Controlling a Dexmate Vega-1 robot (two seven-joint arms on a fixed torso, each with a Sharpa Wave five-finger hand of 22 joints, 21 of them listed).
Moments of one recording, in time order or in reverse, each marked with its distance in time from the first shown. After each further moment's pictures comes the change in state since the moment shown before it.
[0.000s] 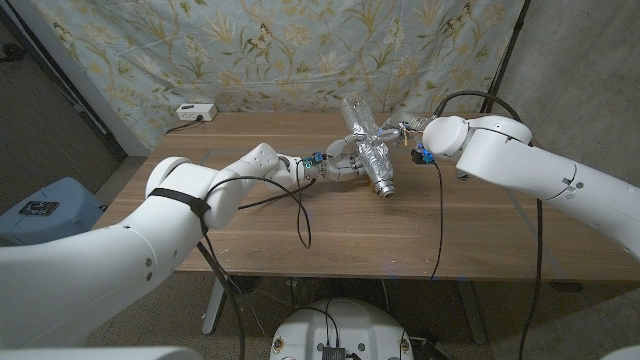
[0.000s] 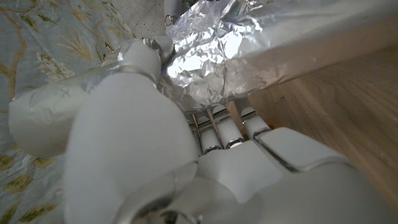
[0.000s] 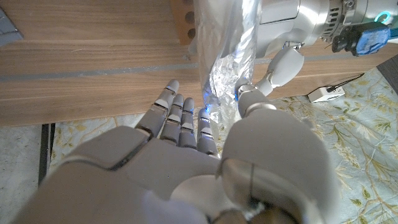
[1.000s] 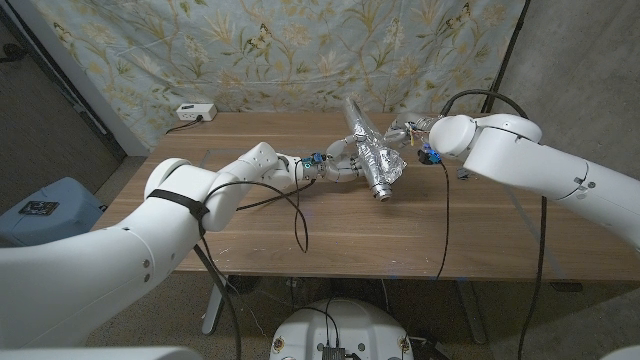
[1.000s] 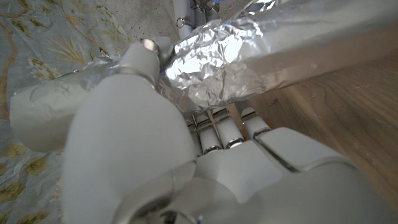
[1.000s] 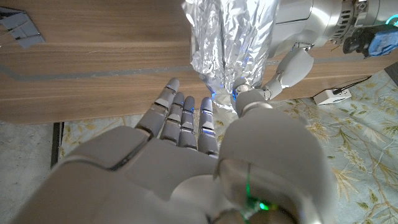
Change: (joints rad) left arm 0.008 0.017 0.046 -0.031 -0.022 0.026 -0.013; left_hand -0.025 -0.008 0.008 -0.008 0.016 0.000 0.000 0.000 0.000 0.043 -0.007 -0.068 -0.075 0.000 0.000 -0.039 -0.043 -0.013 0.006 0.012 -0.009; right arm -0.001 -0.041 0.022 -0.034 0.032 -0.029 0.008; right_hand 0.030 0.020 -0.041 0.003 0.005 0.052 0.005 0.015 0.045 0.001 0.009 0.023 0.036 0.005 0.013 0.022 0.032 0.014 0.011 0.007 0.000
